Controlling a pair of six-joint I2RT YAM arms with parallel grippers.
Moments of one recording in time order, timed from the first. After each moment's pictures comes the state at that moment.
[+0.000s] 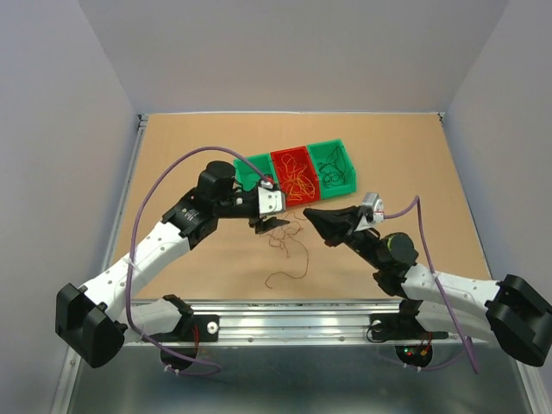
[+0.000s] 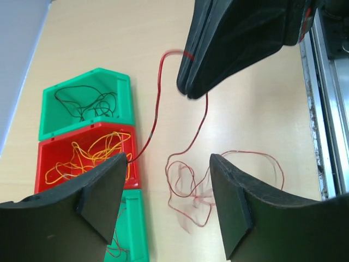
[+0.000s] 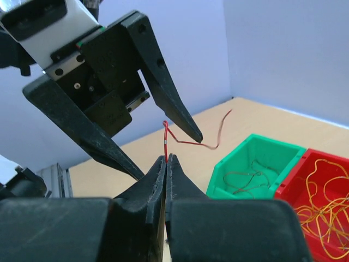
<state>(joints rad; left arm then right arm) -0.64 1.12 0.95 -0.24 0.72 0.62 0.85 1.07 0.30 1.18 -0.10 0.24</state>
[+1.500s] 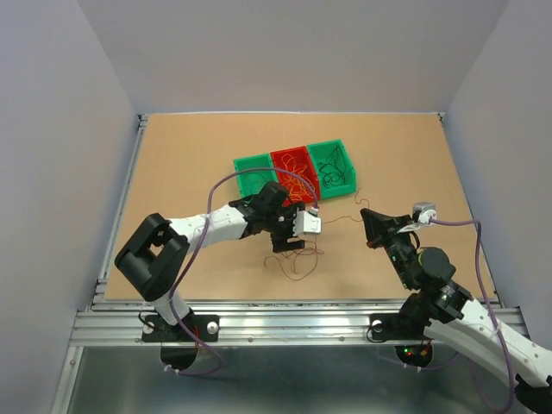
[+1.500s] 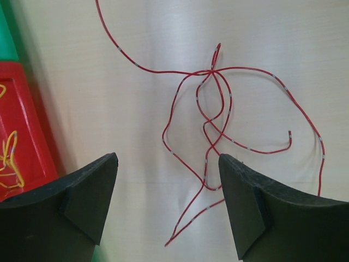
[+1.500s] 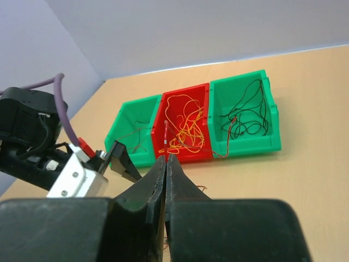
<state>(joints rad) -0.78 1.59 0.94 -0.22 0.48 0.75 0.85 0.31 0.32 0.18 0.47 0.31</state>
